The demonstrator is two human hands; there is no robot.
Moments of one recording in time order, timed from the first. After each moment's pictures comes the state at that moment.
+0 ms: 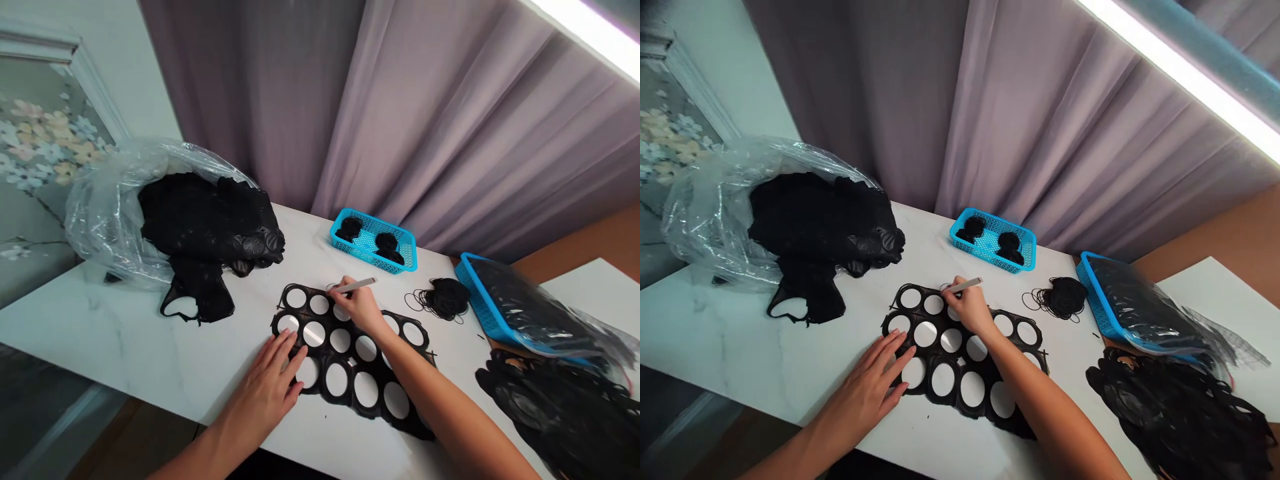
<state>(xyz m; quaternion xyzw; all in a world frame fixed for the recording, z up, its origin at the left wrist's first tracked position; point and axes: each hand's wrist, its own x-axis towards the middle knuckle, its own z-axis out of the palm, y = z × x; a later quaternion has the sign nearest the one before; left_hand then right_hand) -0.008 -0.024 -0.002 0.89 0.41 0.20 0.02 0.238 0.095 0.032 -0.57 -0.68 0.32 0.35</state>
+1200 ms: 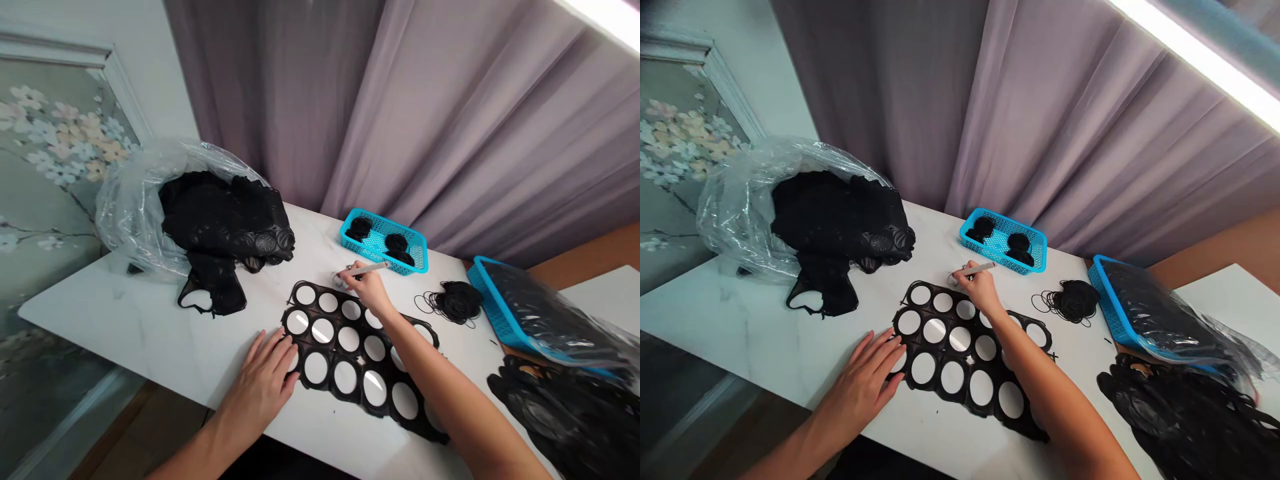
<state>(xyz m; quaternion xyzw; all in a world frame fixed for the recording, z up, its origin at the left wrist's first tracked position) -0.026 -0.032 0.008 0.88 0.41 0.23 -0.05 0.235 0.125 0.034 -0.57 -0.63 0.34 0.41</state>
